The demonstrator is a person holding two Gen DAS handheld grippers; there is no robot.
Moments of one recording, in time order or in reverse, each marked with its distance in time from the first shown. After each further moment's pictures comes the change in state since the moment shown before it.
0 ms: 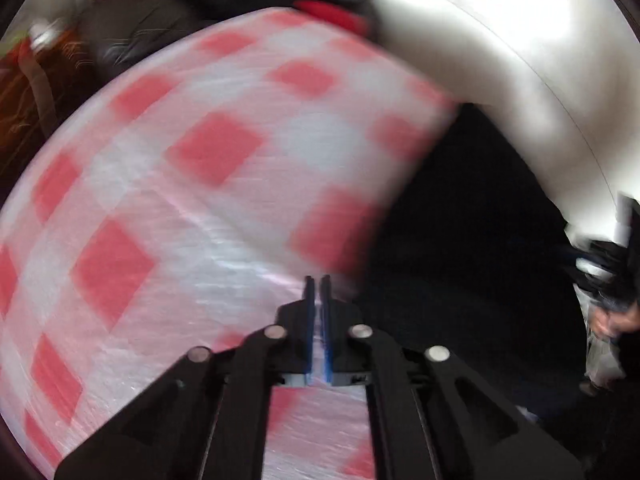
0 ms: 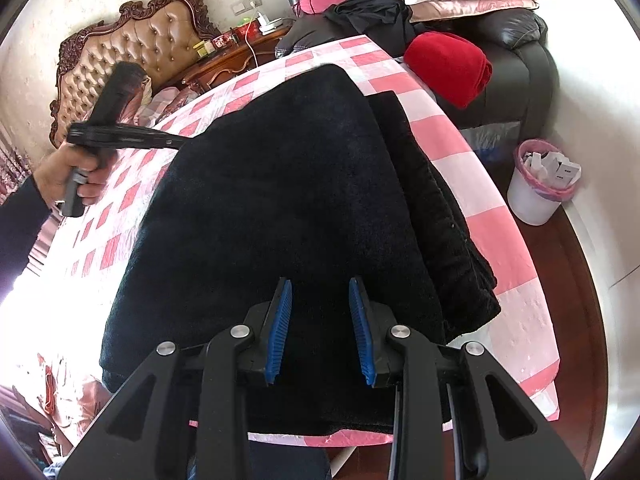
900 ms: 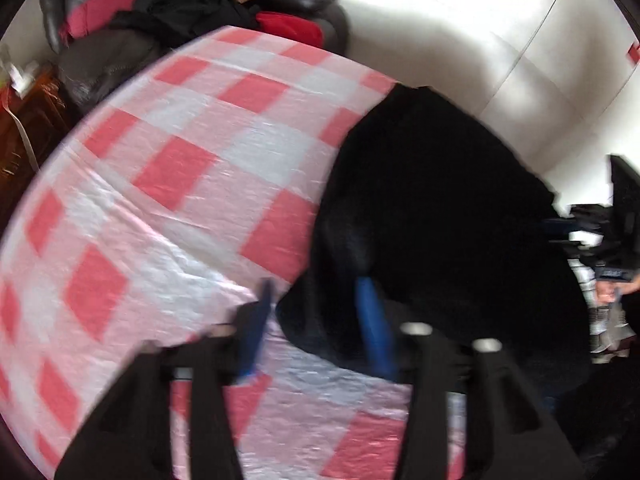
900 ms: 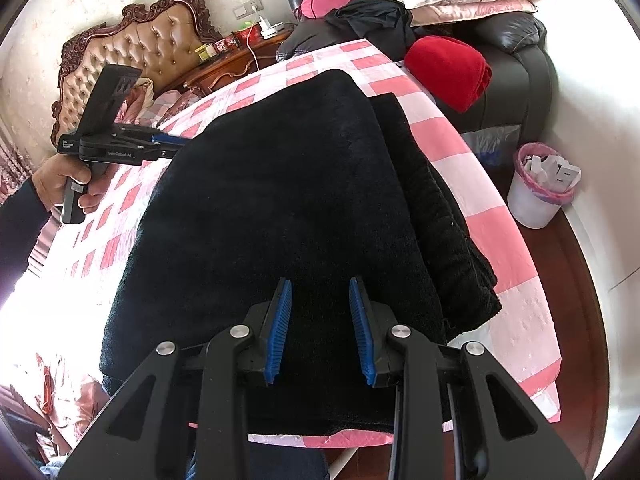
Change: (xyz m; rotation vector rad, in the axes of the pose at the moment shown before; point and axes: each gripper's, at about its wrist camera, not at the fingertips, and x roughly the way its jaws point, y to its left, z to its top) left arm -0.013 -0.043 -0.012 0.143 -0.032 -0.180; right arm -0.001 -0.002 -0.004 -0.005 -0.022 0.010
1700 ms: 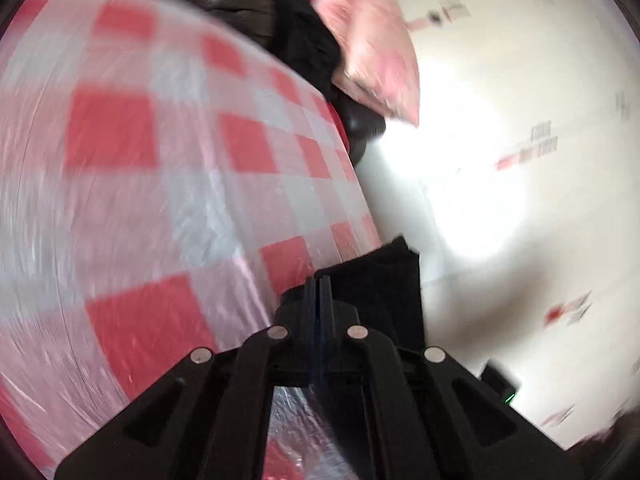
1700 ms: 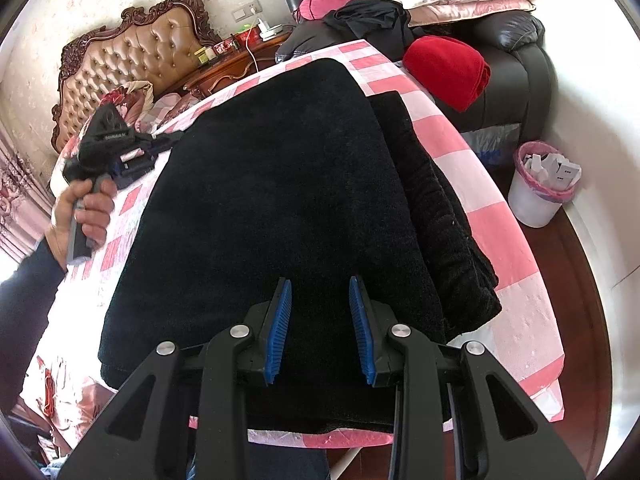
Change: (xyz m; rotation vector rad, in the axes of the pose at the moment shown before) left arm -0.005 0.089 -0.084 -0.780 -0.467 -0.462; right arm 0.001 -0.003 0.000 0.007 -0.003 0.008
